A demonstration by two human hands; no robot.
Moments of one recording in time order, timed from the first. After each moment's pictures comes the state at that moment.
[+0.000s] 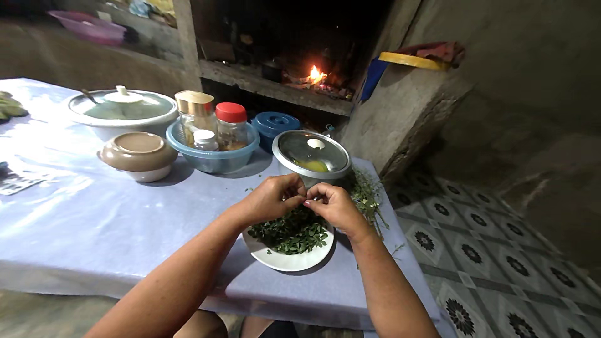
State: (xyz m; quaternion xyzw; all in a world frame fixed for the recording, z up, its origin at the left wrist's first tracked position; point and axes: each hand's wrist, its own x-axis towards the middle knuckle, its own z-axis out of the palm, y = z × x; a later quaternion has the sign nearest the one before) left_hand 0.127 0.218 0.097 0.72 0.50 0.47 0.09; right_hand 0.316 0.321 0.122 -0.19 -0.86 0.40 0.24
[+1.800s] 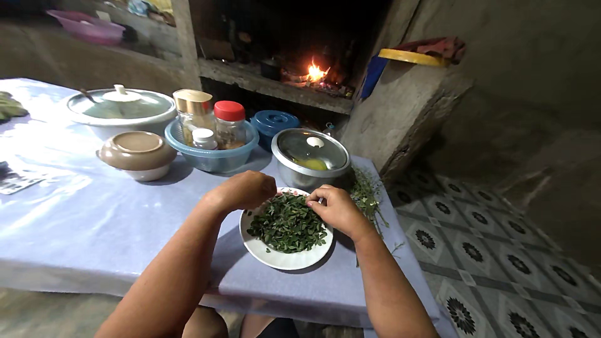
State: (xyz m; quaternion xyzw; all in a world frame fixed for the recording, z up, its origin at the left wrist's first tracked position) left_hand 0.081 0.209 0.106 0.67 0.70 0.22 0.13; right_hand 0.319 0.320 0.133 -0.28 -0.92 0.23 0.13
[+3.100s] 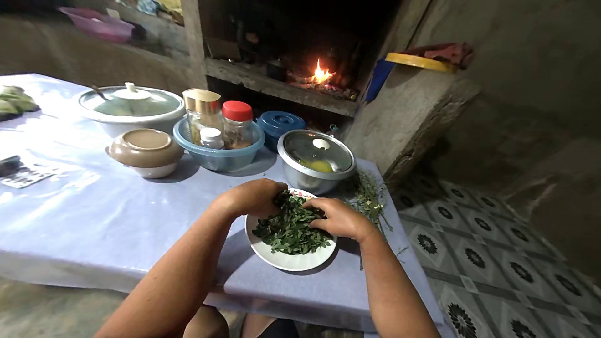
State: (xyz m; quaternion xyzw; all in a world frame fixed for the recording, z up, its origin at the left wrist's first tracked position) left_hand 0.101 0.205 0.115 0.68 0.70 0.16 0.14; right_hand 0.314 0.336 0.121 -0.18 -0.96 0.20 -0.05
